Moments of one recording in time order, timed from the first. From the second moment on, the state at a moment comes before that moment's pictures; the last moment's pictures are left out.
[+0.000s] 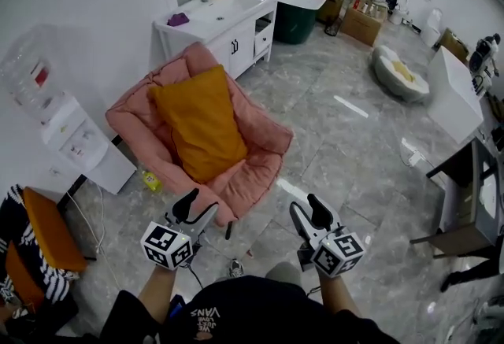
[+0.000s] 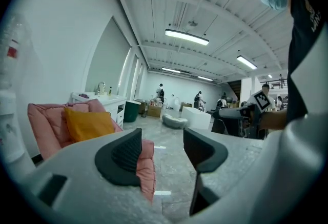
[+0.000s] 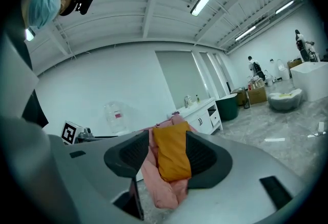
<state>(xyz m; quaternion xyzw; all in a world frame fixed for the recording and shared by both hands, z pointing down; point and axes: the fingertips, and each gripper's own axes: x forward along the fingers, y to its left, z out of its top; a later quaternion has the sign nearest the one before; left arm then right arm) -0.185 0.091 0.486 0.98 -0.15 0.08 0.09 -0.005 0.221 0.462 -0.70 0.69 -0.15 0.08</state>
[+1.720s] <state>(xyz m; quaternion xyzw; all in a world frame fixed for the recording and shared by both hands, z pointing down) 0.024 0.038 0.470 0.94 -0.33 0.06 0.10 0.227 0.110 0.468 -0.56 0.81 -0.19 0.04</state>
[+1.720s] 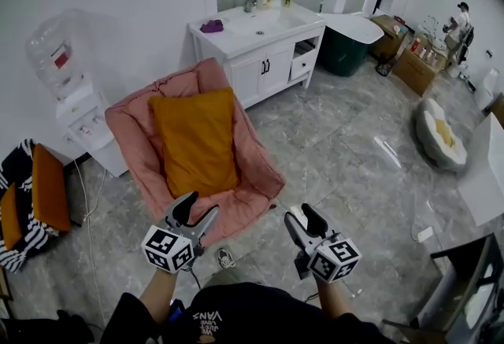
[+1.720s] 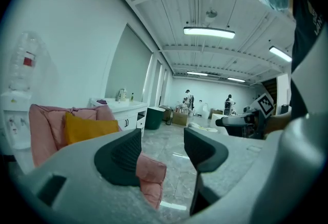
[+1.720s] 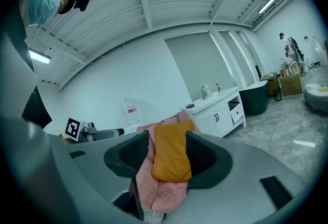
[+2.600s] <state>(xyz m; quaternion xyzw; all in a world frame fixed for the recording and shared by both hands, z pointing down) -0.101 -0.113 0.491 0.90 -0.41 0.04 0.13 0.130 -0.081 0.465 -0.51 0.84 -0.18 0.01</state>
